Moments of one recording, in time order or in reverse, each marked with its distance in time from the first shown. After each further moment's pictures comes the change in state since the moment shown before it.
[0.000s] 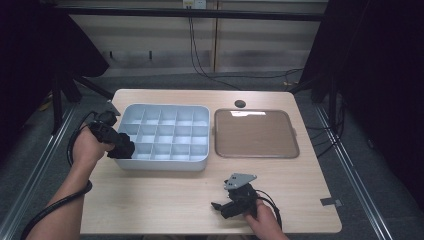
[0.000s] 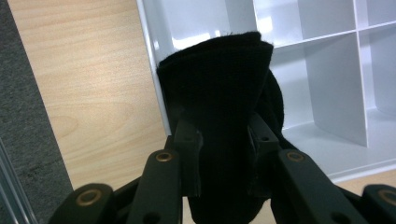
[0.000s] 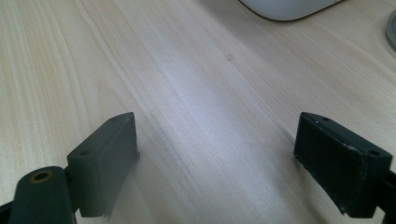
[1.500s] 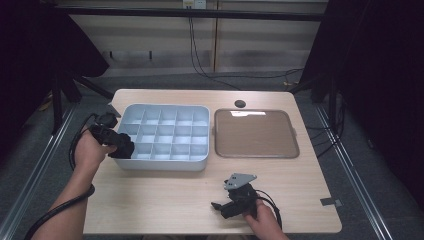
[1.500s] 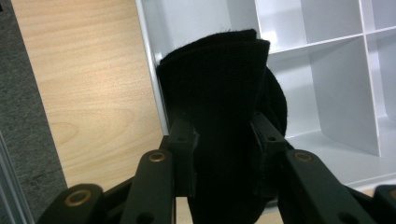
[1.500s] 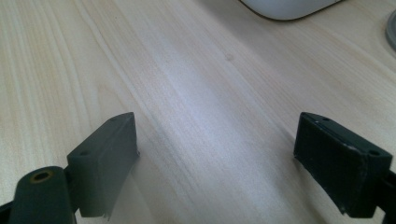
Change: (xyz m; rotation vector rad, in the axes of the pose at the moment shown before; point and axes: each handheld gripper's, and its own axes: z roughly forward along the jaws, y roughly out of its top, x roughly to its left) left arm -0.004 -0.005 0.003 -0.045 0.031 0.011; right arm 0.000 0.000 0.000 0.000 0.000 0.000
